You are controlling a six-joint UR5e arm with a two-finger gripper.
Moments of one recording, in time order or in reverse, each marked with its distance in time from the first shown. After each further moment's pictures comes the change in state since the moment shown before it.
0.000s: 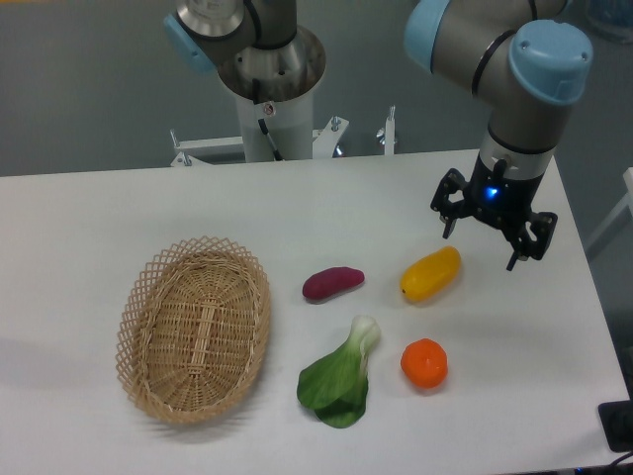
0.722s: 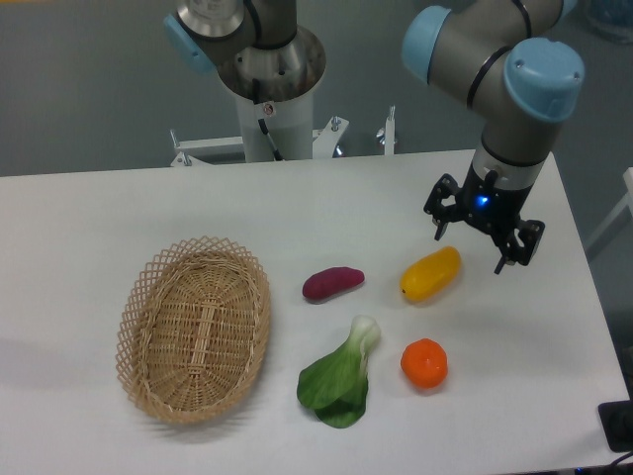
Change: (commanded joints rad) arm 0.002 -0.005 -0.112 0.060 0.002 0.093
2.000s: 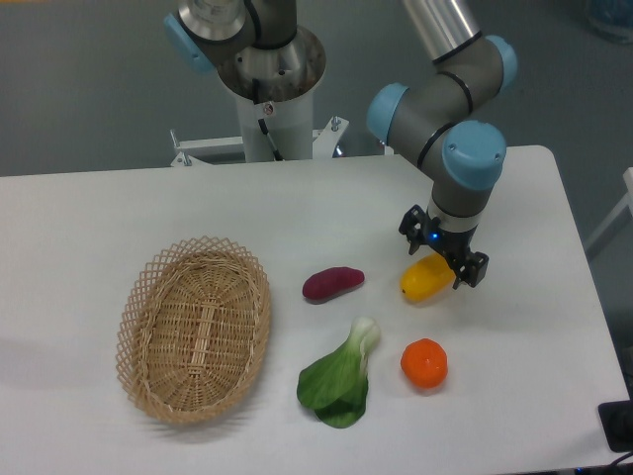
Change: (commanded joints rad) arm -0.018 -0.083 -0.275 0.327 0.126 0.061
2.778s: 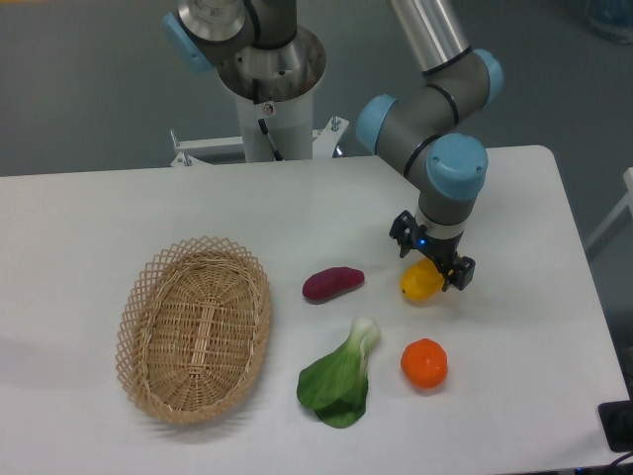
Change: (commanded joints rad) arm -0.003 -0.012 -0.048 0.064 0.006 -0.009
